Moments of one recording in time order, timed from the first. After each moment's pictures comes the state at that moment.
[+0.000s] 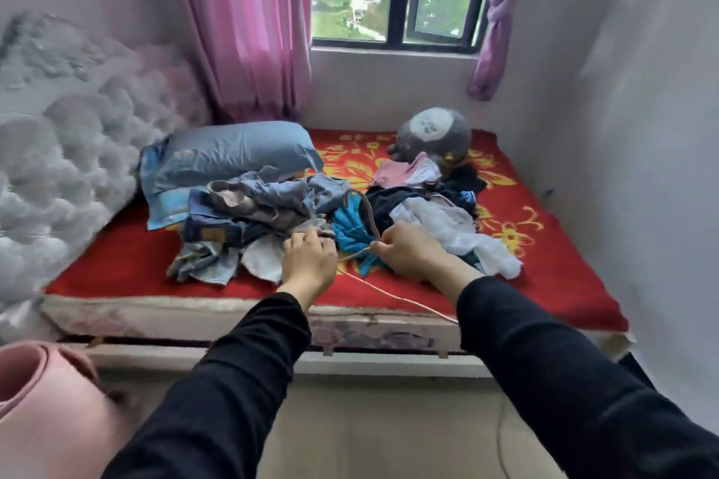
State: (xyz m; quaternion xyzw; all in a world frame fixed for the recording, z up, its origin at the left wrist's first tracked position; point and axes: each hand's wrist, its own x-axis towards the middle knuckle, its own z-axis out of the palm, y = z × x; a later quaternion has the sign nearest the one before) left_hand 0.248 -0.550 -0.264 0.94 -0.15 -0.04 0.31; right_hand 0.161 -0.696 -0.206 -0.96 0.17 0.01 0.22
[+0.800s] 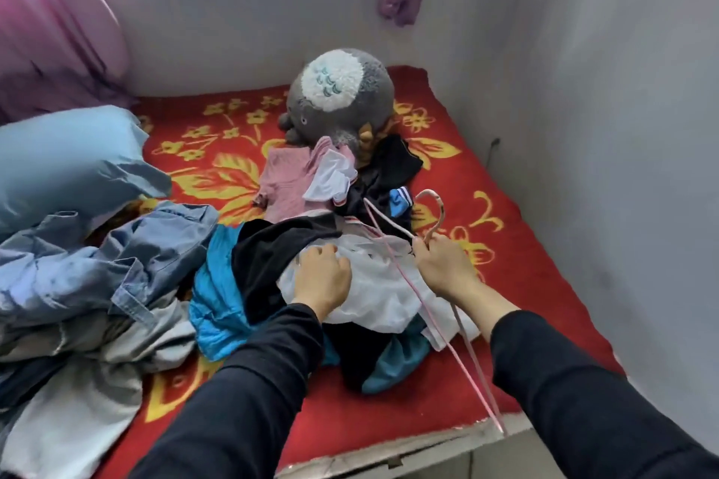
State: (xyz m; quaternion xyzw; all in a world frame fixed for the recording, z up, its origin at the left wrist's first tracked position) left_hand 0.524 -1.047 -0.386 0.92 -0.27 -0.20 0.21; right_hand 0.395 -1.183 -0.342 -0.86 0.40 -0.04 0.31
